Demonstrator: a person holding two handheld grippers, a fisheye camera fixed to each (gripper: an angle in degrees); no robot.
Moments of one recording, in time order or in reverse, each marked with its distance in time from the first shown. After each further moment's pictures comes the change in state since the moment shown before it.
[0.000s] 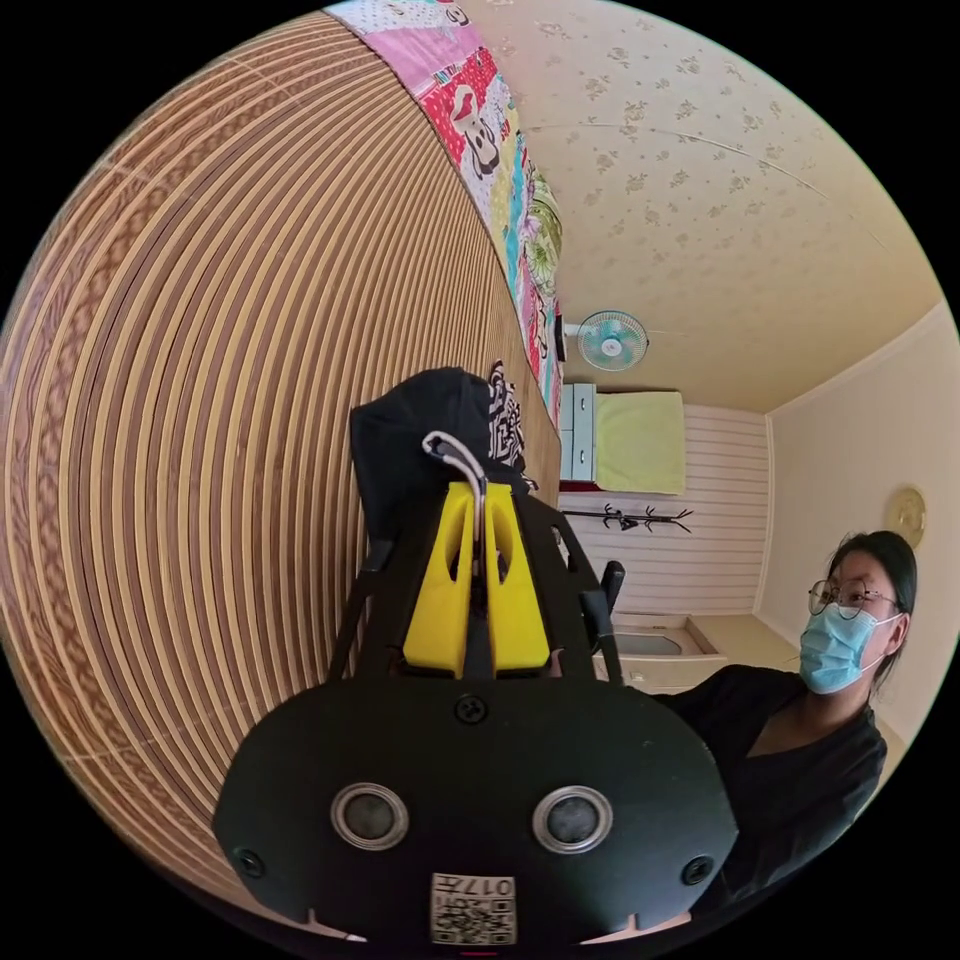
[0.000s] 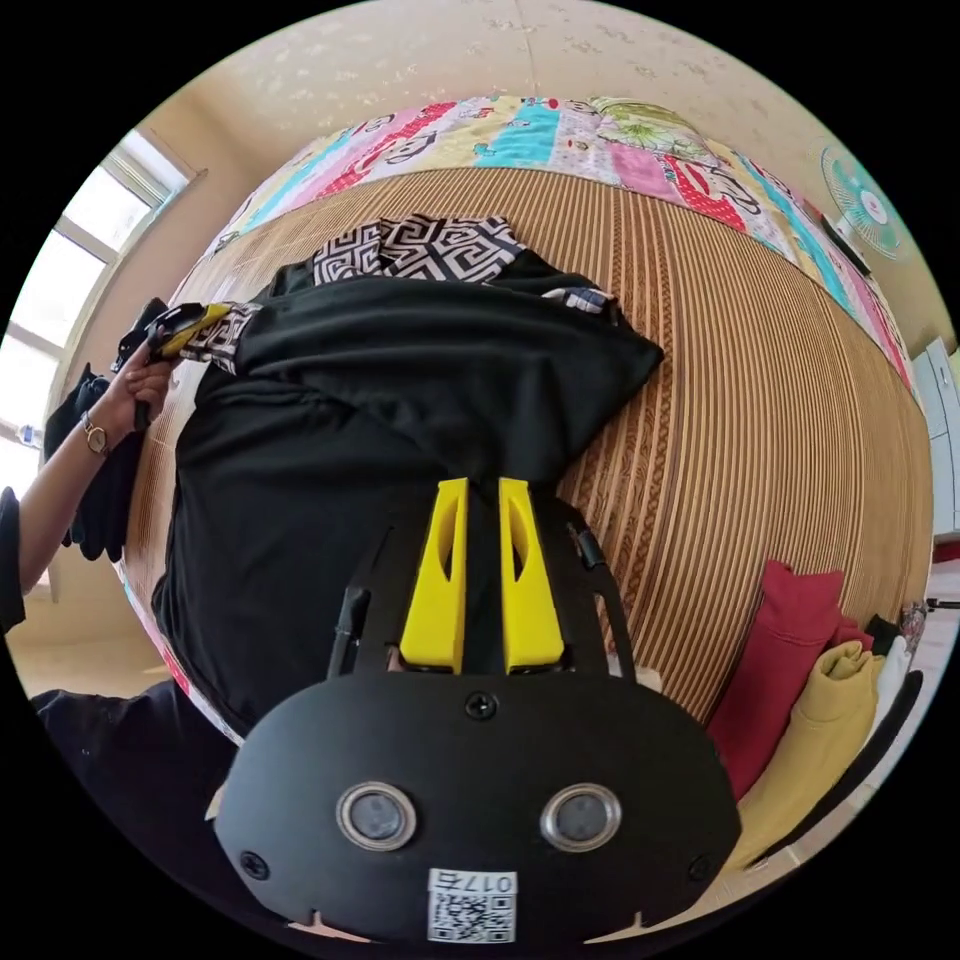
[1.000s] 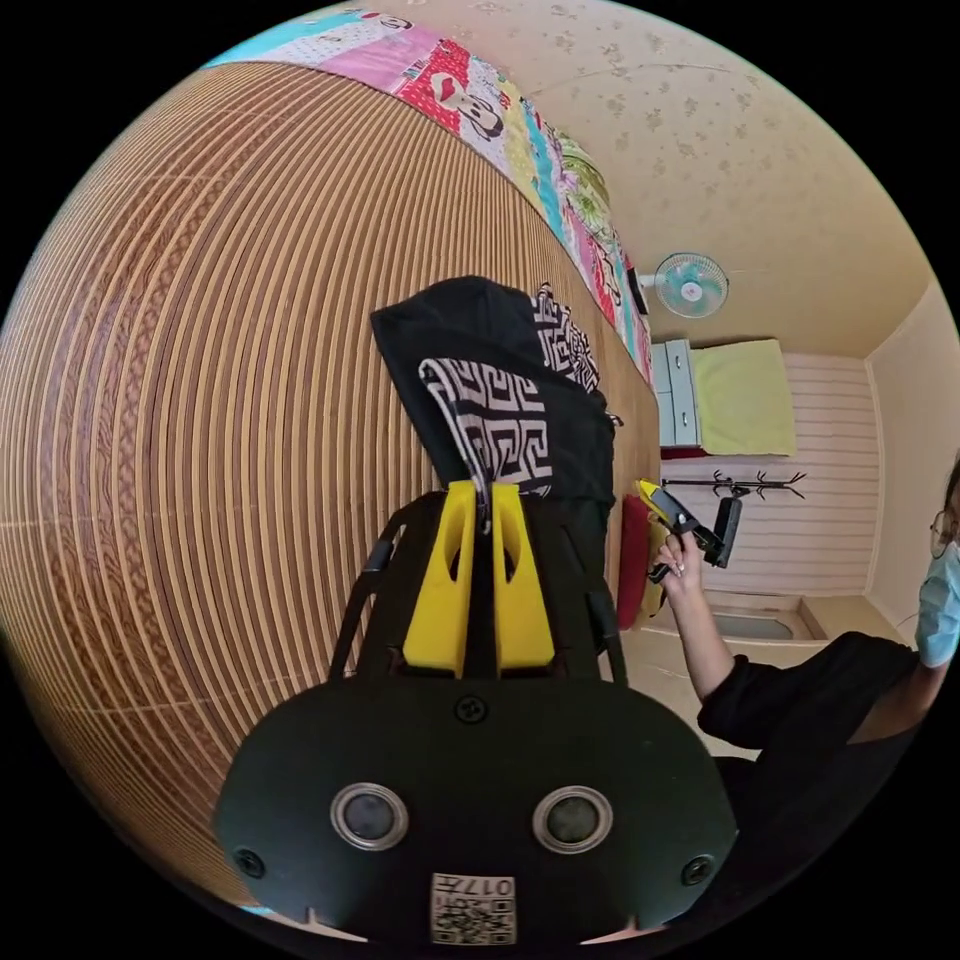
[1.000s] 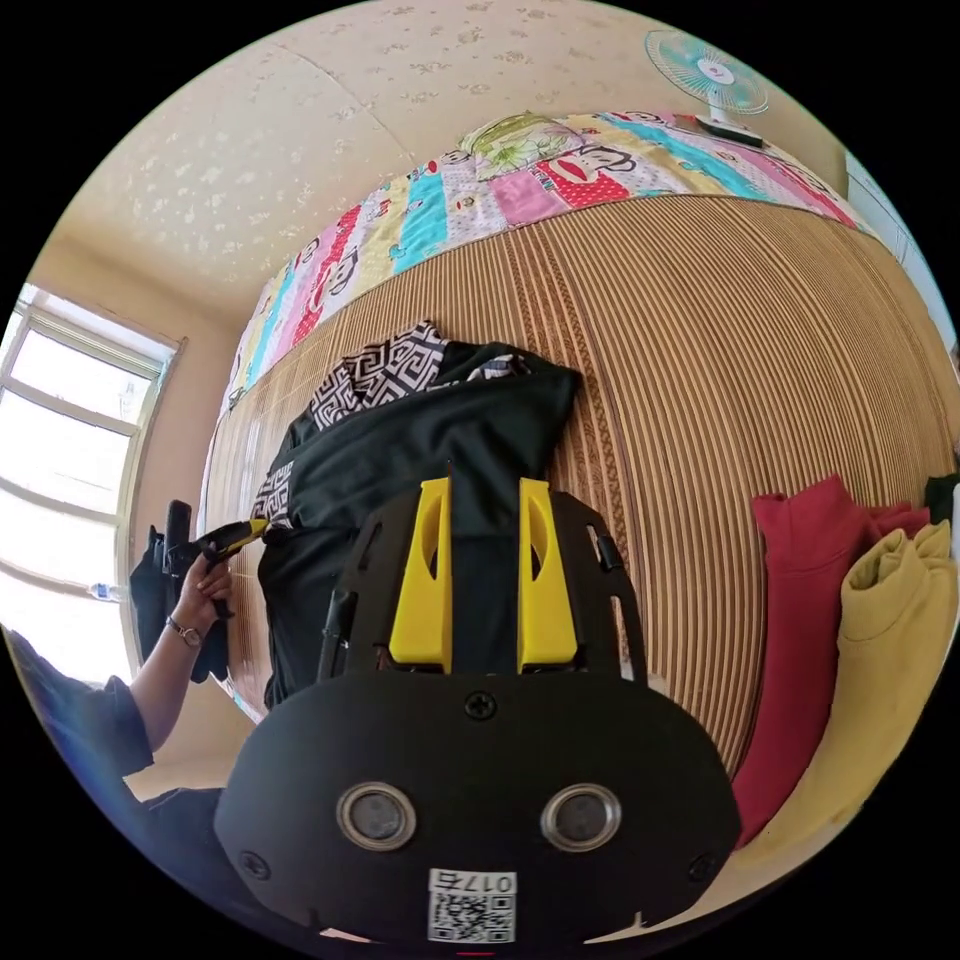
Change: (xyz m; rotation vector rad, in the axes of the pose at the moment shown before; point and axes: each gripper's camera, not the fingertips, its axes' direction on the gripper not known) left arm -0.003 0.121 0.097 -0.041 -0.368 0.052; right arm 0.074 0.002 -0.085 0.147 -0.230 0.350
